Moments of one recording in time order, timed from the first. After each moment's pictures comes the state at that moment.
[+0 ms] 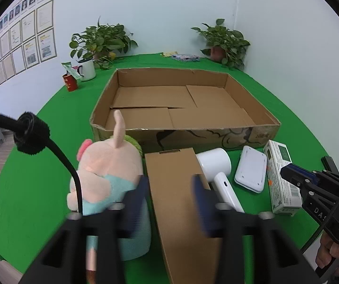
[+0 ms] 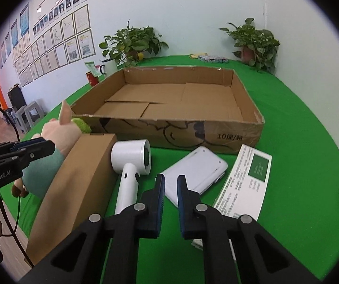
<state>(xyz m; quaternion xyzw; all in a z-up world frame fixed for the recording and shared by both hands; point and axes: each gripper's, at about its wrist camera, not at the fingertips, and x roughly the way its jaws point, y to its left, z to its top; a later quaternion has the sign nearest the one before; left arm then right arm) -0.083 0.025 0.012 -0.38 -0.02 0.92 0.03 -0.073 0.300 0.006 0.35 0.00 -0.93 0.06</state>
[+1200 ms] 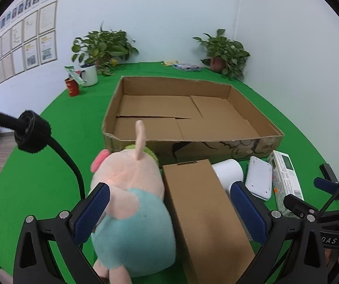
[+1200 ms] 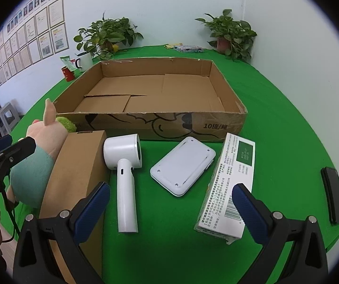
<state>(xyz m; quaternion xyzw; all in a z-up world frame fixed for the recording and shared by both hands) -0.088 -0.007 0.014 -0.36 -0.03 0.93 0.07 -0.070 0.278 0.006 0.40 -0.01 -0.92 -0.03</state>
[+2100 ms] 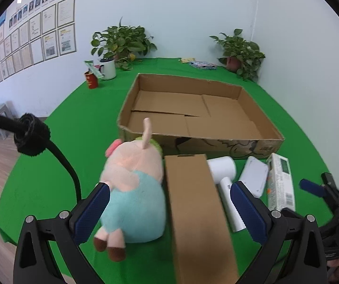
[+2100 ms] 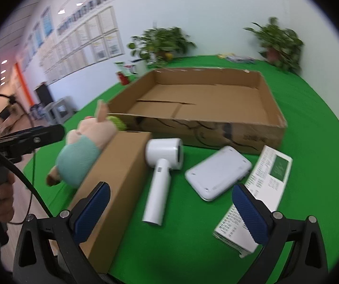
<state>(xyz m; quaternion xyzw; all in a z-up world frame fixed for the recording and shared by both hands) -0.047 0.006 0.051 -0.38 -0.04 0.92 0.00 -0.052 0.295 0.024 0.35 -0.01 -0.92 0.19</state>
